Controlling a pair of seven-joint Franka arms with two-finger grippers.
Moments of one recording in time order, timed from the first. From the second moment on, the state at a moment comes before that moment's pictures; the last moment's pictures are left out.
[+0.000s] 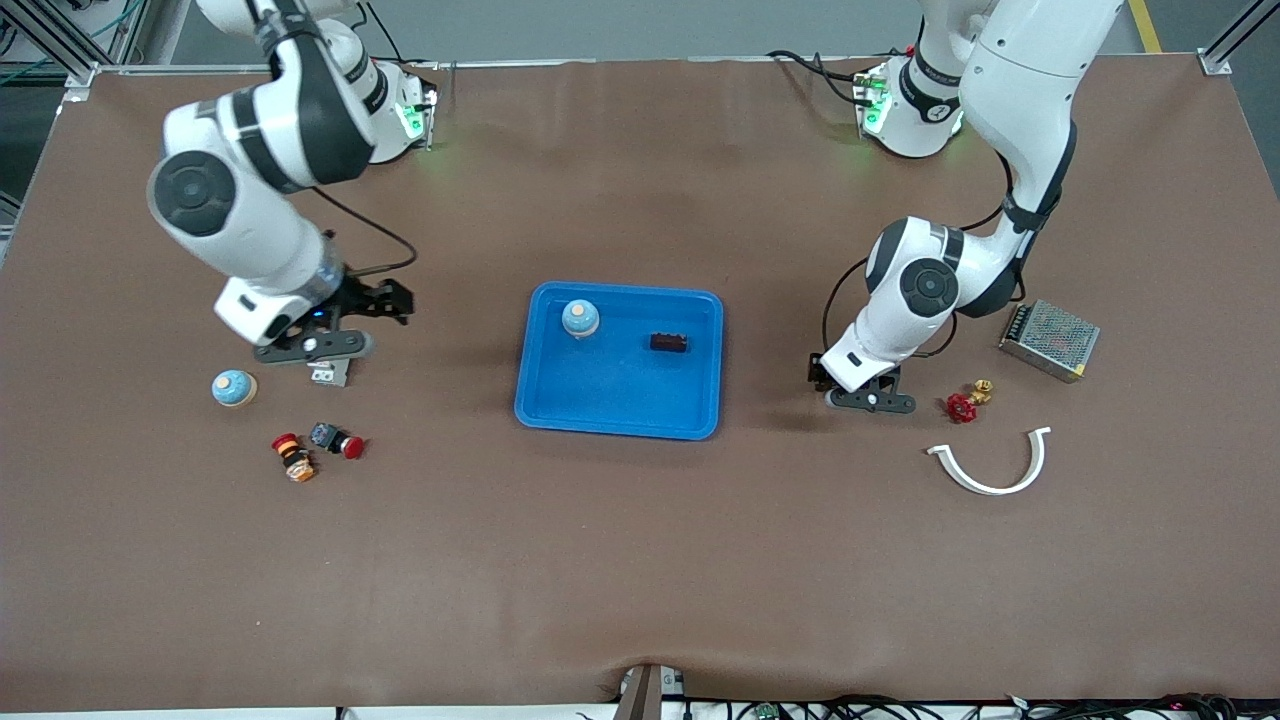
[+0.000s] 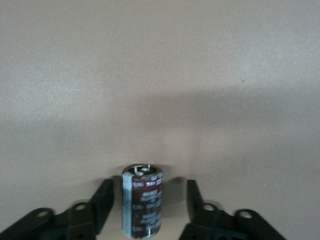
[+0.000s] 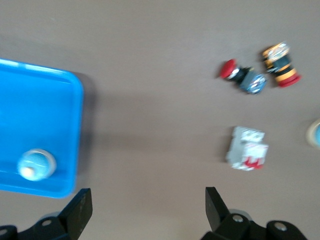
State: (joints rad) left arm -0.28 0.47 -0.09 -2.18 -0.01 2.71 -0.25; right arm 0.38 0.07 -0.04 -1.99 0.04 1.99 0.26
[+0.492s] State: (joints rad) left arm -0.28 0.46 -0.09 -2.07 -0.01 2.54 -0.35; right arm 0.58 0.13 -0.04 -2.02 0.07 2.12 0.64
